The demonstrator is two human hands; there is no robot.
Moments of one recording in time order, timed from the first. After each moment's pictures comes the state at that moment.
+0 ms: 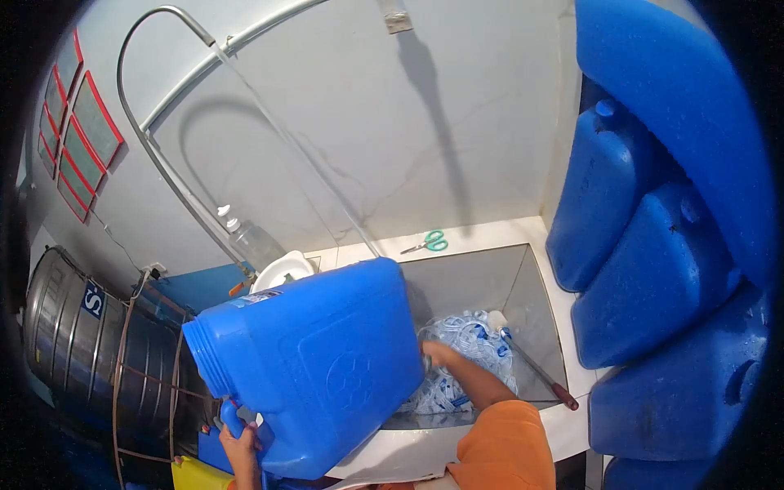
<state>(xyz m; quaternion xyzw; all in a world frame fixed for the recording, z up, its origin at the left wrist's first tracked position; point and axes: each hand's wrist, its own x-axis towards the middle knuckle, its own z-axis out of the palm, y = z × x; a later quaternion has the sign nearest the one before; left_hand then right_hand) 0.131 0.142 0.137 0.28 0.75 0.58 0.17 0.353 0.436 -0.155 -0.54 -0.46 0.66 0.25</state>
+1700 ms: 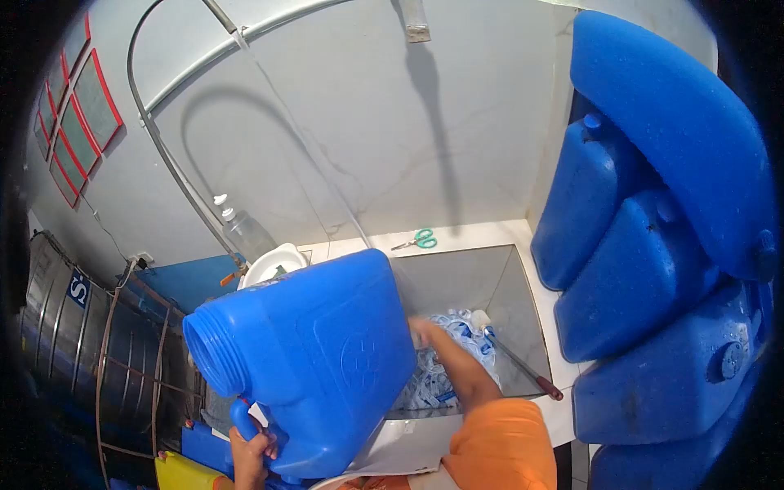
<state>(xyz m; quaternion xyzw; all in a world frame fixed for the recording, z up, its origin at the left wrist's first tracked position) 0.159 0.131 0.159 0.25 0.66 0.59 0.40 0.373 0.534 -0.163 -0.53 -0.51 0.66 0.11</state>
